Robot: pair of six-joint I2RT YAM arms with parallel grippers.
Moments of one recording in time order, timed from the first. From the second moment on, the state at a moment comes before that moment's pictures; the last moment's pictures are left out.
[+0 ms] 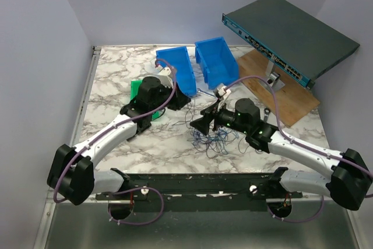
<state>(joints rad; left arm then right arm) -0.56 1.26 0.85 0.07 0.32 -0.49 0.81 1.12 0.66 0.27 -0.26 0.28</state>
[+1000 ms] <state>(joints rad) -0.20 0.82 0.91 -0.18 -0.02 -0.61 0.59 1.32 0.55 0.06 0.52 0.73</state>
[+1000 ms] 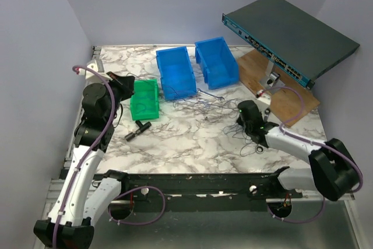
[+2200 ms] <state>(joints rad) -0.15 0.79 0.94 -0.25 0.12 -0.57 0.73 1.40 0.77 0.08 0.30 0.41</state>
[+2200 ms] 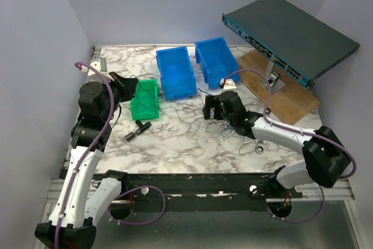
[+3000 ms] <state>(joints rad) -0.12 0.68 1.18 -0.56 -0.26 -0.34 0.58 1.42 0.61 -0.02 0.68 0.72</state>
